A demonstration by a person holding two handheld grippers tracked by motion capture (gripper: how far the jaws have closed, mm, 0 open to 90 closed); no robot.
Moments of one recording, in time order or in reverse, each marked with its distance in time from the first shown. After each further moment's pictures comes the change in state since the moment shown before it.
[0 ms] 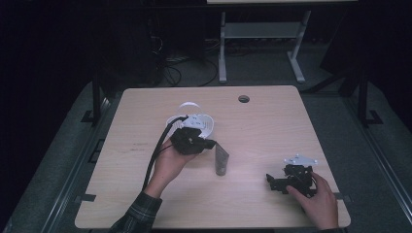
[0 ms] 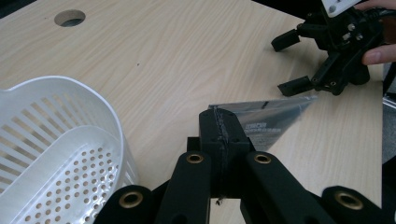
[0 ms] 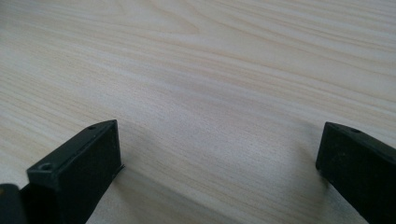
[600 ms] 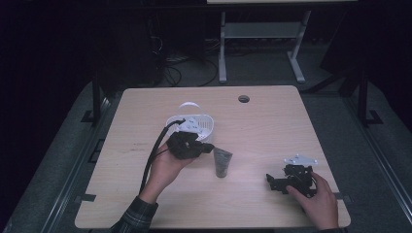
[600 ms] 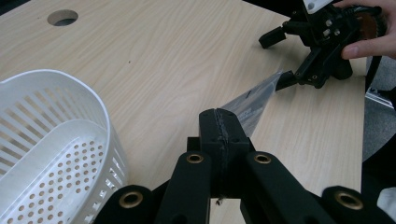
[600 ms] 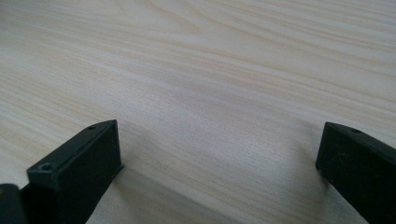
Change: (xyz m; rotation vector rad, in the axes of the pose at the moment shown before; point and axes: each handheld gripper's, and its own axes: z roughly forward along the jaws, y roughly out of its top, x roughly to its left) left arm -0.011 -0.006 -0.013 -0.006 -0.019 0.008; right arm 0.000 0.000 0.000 -0.001 -0.001 0.001
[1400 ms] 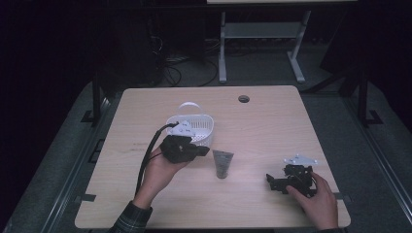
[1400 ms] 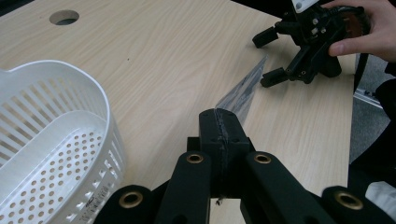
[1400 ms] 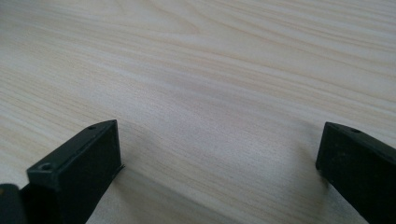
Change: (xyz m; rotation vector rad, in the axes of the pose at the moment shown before) left arm -0.005 -0.009 -0.014 -0.018 -0.007 -0.006; right arm 0.000 0.000 0.000 0.001 0.000 0.000
